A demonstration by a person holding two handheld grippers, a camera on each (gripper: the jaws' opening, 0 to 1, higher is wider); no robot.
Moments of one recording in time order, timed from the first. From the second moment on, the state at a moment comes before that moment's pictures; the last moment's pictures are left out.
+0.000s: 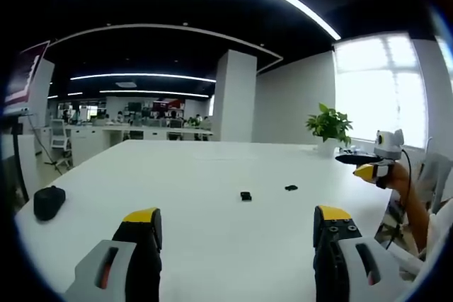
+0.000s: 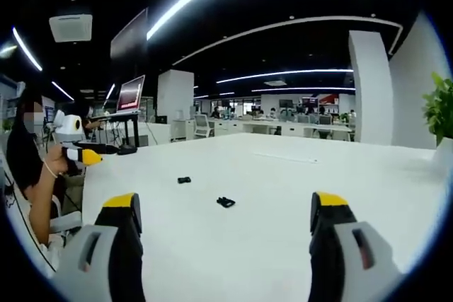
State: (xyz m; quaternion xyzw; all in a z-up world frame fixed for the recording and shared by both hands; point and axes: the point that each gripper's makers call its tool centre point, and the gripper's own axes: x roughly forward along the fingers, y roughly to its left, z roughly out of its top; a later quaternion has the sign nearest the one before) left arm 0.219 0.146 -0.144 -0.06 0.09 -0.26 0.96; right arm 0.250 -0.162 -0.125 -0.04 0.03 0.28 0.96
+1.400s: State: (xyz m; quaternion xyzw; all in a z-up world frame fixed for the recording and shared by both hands) left arm 0.216 0.144 -0.145 -0.05 0.09 -0.26 0.96; right arm 0.310 -0.159 -0.134 -0.02 0.02 0.27 0.96
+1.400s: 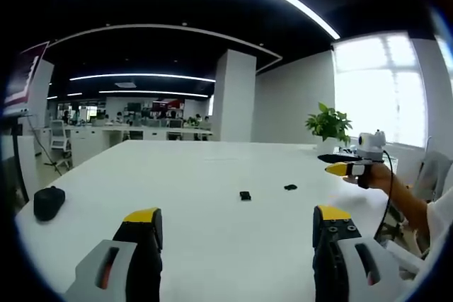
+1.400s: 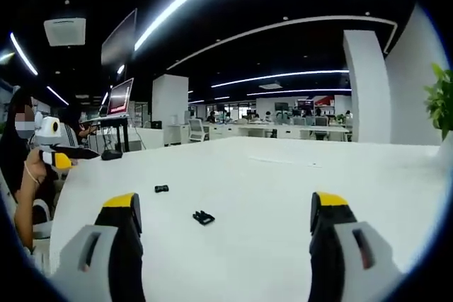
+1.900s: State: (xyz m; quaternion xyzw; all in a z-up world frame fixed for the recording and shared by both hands) left arm 0.217 0.140 -0.144 -0.05 0.09 -0.27 0.96; right arm 0.335 -0.145 -0.132 -0.04 0.01 0.29 0.95
